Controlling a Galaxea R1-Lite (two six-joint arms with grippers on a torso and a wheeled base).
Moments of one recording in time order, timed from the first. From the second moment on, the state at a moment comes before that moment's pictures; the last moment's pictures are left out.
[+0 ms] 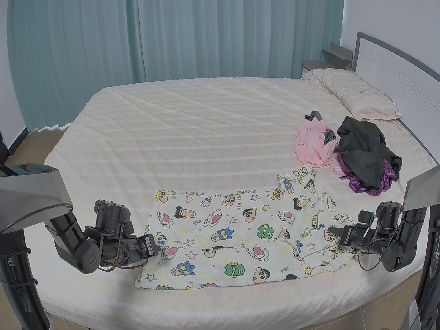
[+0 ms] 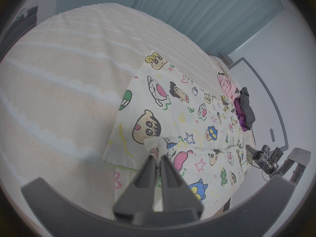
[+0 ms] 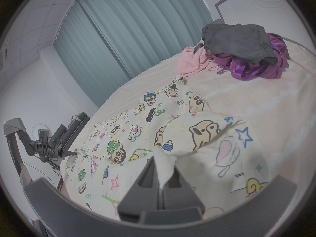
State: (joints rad) left arm -0.26 2.13 -0.55 -0.79 -0.21 -0.57; right arm -0.02 2.34 -0.36 -1.49 0.47 0.27
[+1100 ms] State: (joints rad) left arm -0.13 1.94 -0.48 -0.67 -0.23 -0.77; right arm -0.07 2.15 -0.30 -1.50 0.26 0.72
